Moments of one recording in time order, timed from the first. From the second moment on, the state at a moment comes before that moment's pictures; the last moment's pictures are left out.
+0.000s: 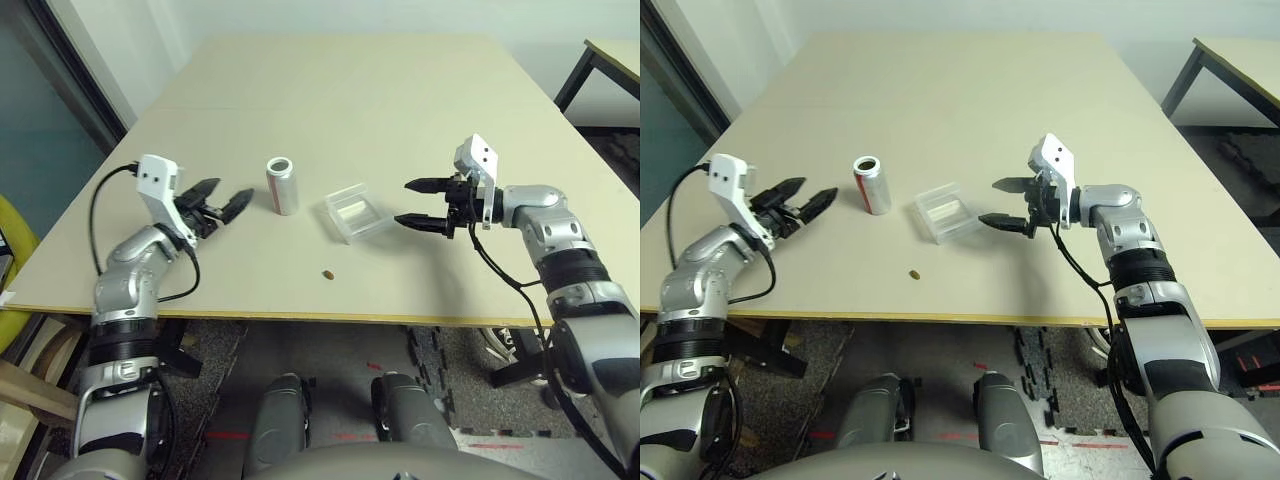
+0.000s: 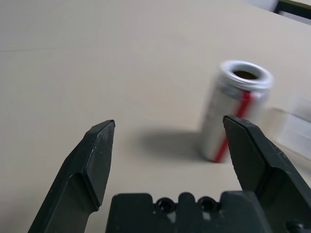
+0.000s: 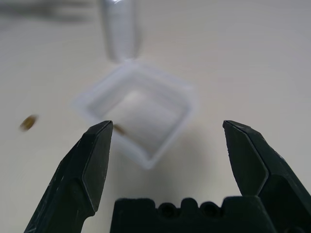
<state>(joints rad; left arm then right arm) -0.42 0.54 0.35 0.30 -0.39 0.36 -0.68 -0.74 -0.50 -0.03 0.74 0.21 0.07 1.14</state>
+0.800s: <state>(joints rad) -0.69 0.66 0.40 0.80 -0.32 0.11 -0.59 -0.71 -0.57 -0.30 0.90 0.22 -0.06 0.54</state>
